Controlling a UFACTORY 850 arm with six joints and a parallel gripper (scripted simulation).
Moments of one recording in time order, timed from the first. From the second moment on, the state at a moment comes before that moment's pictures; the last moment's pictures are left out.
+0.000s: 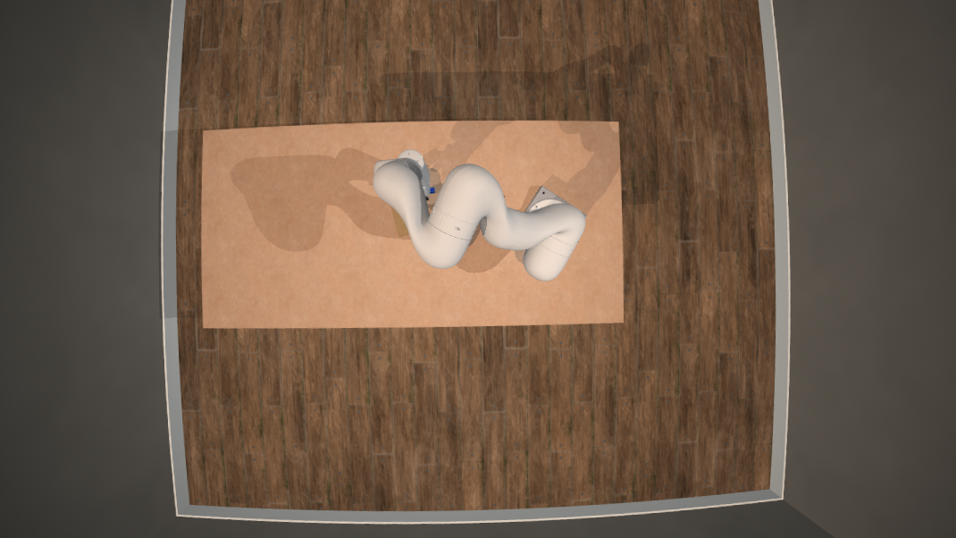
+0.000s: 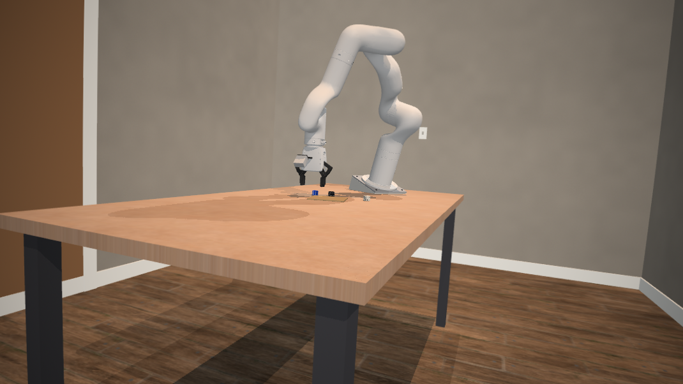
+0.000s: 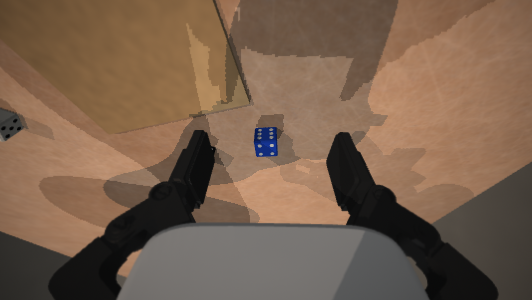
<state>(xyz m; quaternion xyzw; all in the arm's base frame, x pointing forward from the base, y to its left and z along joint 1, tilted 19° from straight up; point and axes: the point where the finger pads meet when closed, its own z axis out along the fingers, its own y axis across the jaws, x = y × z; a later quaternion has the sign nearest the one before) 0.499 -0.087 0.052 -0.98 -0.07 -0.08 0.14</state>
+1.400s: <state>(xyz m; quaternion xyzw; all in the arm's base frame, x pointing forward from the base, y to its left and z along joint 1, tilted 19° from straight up) 0.473 -0.038 0.063 -0.98 -0.07 -0.08 0.14</state>
